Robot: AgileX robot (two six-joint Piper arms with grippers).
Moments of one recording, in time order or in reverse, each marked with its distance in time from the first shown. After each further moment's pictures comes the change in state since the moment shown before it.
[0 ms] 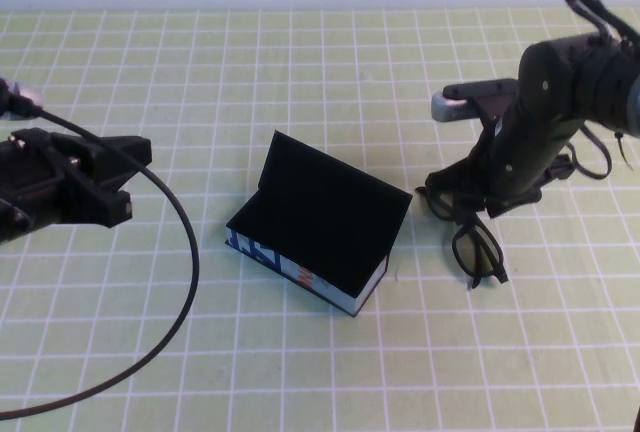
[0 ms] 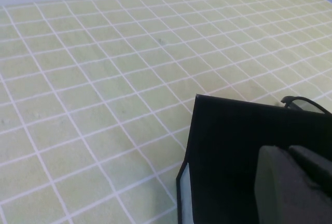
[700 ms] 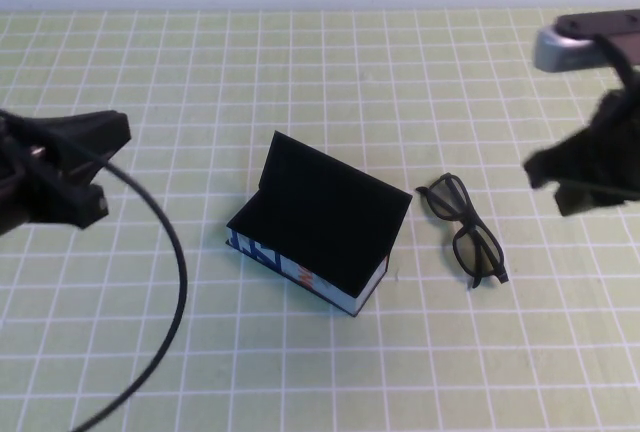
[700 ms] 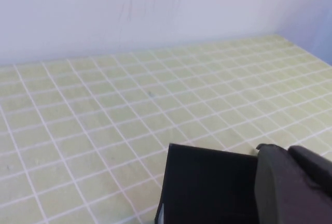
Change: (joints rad) right arm 0.000 -0.542 0.187 0.008 0.257 0.000; left arm 0.000 -0.205 0.037 0.000 -0.011 -0.103
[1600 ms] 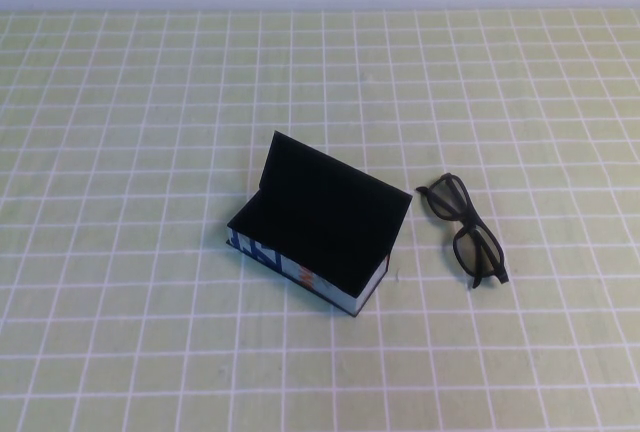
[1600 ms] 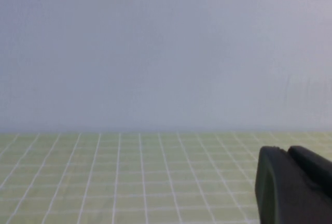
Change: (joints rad) right arm -0.002 -1.041 0.654 0.074 -0.224 -0.043; left arm 0.000 -1.071 0.574 -0.026 -0.517 -0.076
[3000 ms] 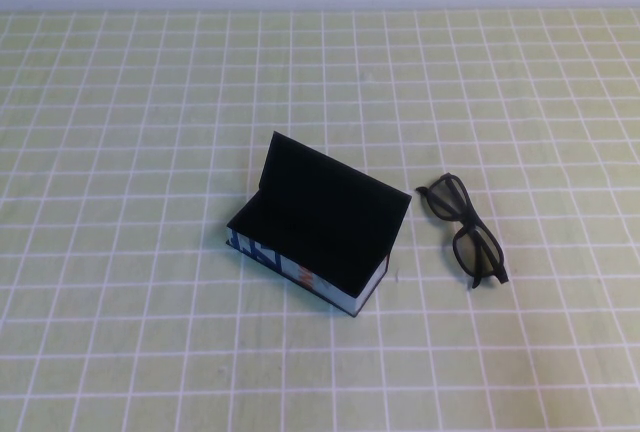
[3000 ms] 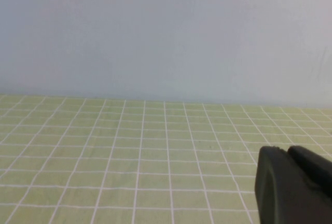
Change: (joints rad) right arm -0.238 -0.189 0.456 -0.124 -0.672 -0.008; left arm 0.000 -0.027 0.098 -0.009 -0.084 -0.002
